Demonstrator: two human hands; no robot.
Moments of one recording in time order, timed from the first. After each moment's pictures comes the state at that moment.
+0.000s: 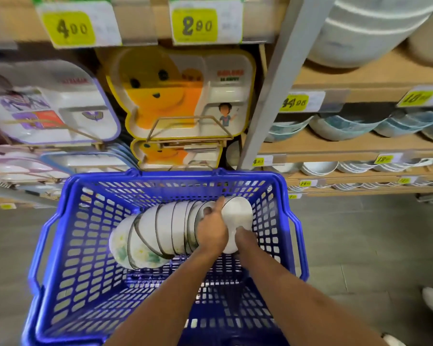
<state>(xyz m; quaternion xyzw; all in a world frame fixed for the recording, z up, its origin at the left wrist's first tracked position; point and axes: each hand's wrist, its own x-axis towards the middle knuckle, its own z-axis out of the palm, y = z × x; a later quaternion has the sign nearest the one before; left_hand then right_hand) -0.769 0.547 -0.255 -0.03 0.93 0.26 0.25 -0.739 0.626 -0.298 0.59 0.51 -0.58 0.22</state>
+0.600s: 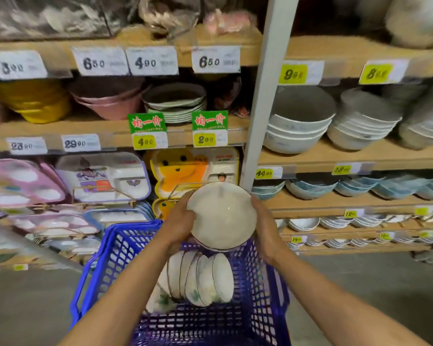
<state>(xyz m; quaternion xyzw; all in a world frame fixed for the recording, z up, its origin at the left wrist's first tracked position) -0.803 0.484 -0.020 -0.04 0.78 0.59 0.19 -0.764 0.661 -0.054 0.21 0.58 -0.79 0.01</state>
